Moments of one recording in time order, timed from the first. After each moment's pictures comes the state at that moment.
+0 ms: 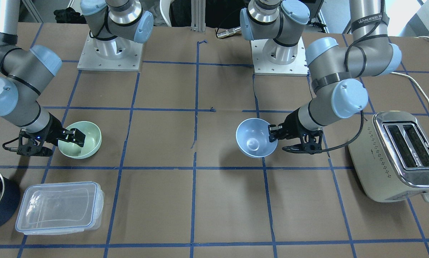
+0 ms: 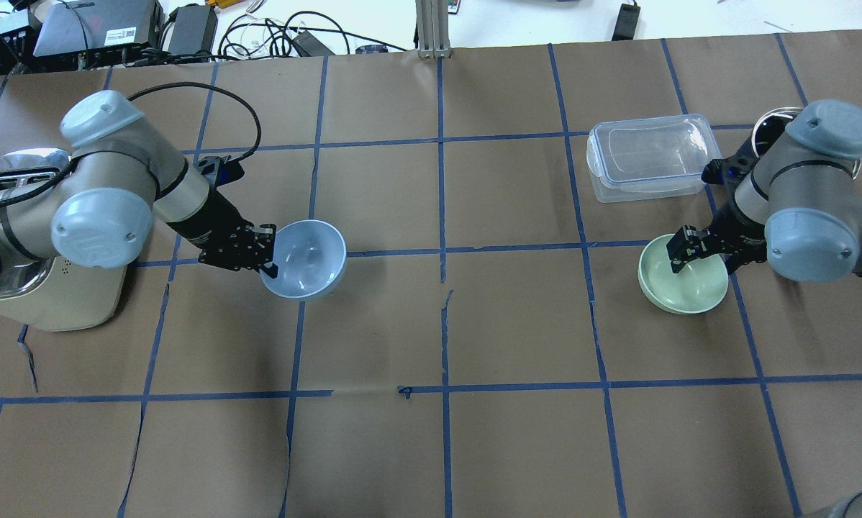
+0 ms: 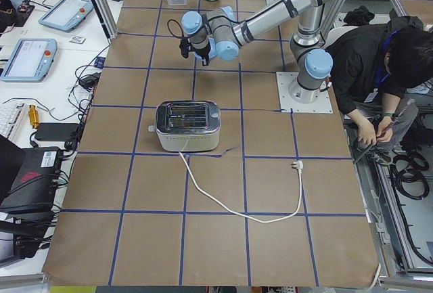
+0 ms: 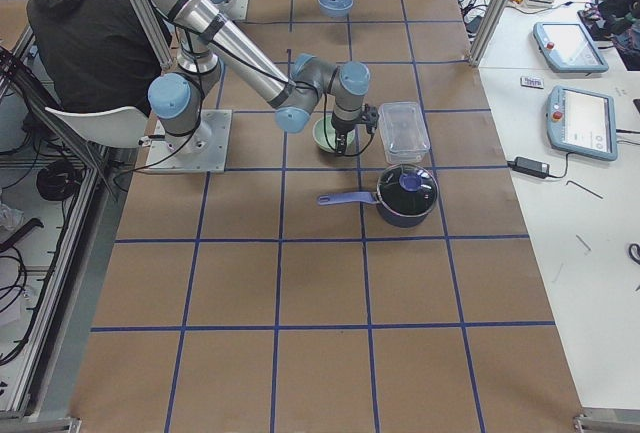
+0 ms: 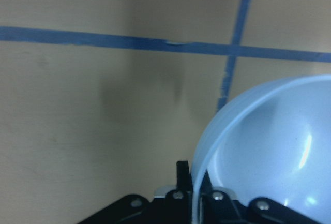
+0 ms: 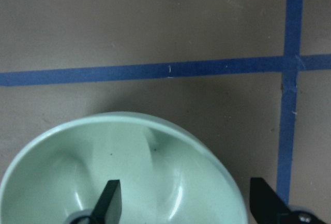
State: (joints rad) left arm -1.45 -1.79 -1.92 -1.21 1.35 0.04; right arm 1.19 -1.31 2.06 -2.21 -1.54 -0.32
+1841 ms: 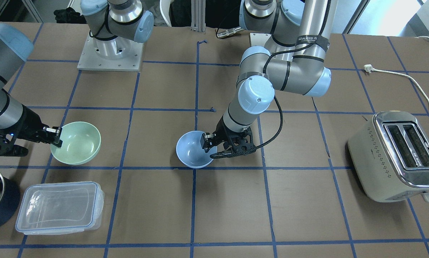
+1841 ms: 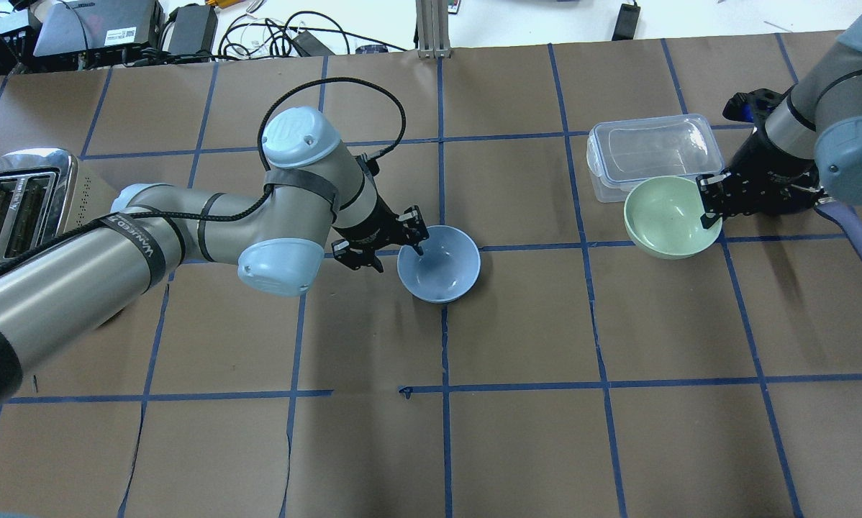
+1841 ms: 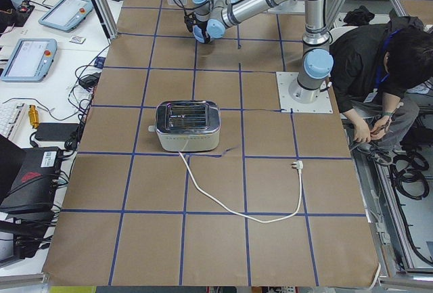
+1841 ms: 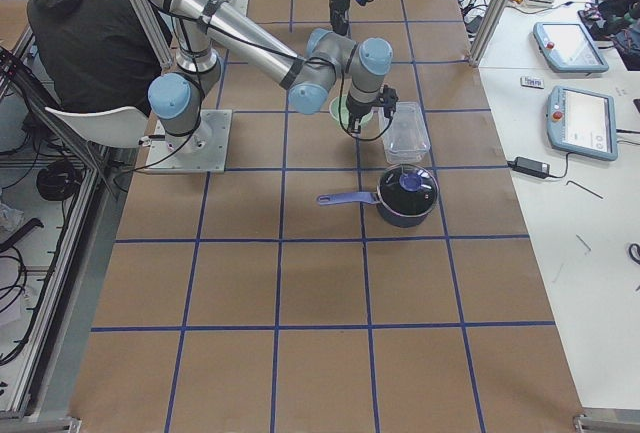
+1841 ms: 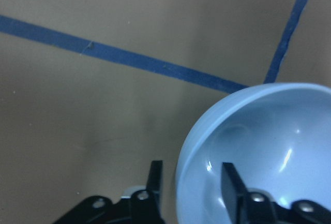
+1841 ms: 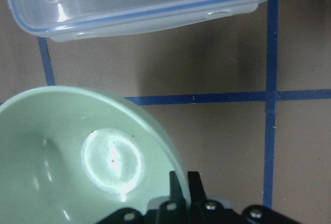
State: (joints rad) left arm -1.76 -1.90 -1.88 -0.91 1.33 -0.48; right arm 1.22 -1.37 1.83 -1.93 -1.45 -0.32
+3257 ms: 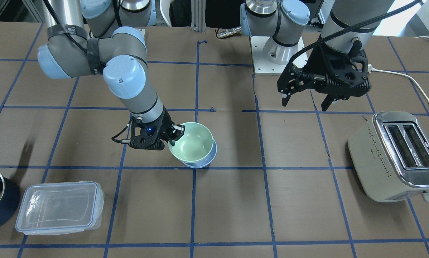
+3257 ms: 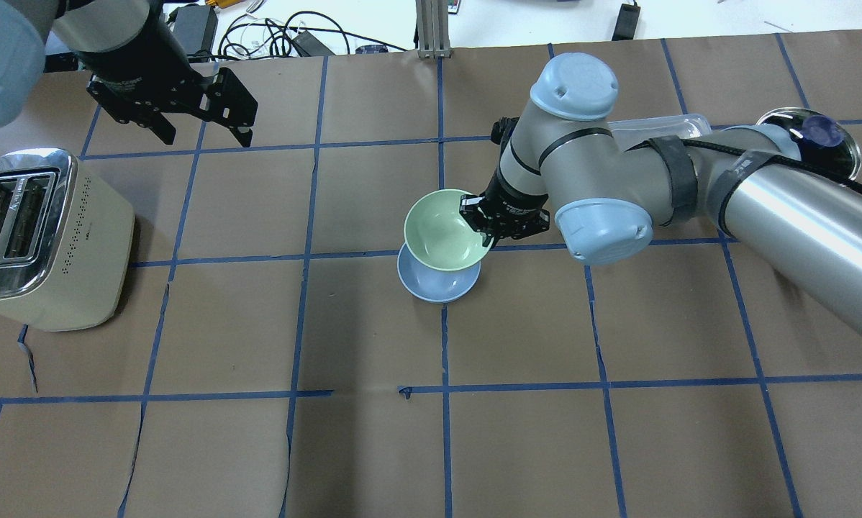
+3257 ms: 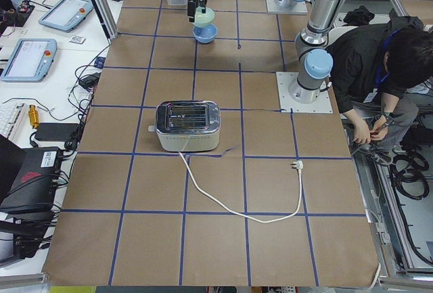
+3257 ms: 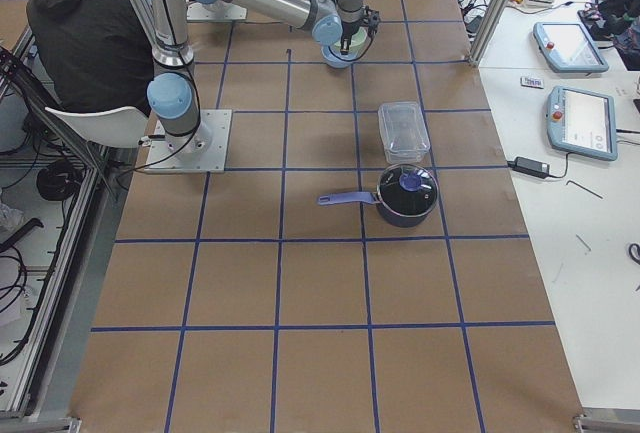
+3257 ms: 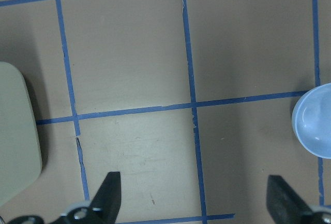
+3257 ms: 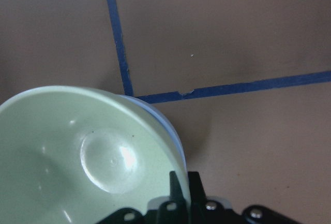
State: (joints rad) left arm -1.55 -1.62 -1.49 -1.55 1.57 0.10; right arm 1.78 -1.28 1.83 -2.16 -1.35 0.37
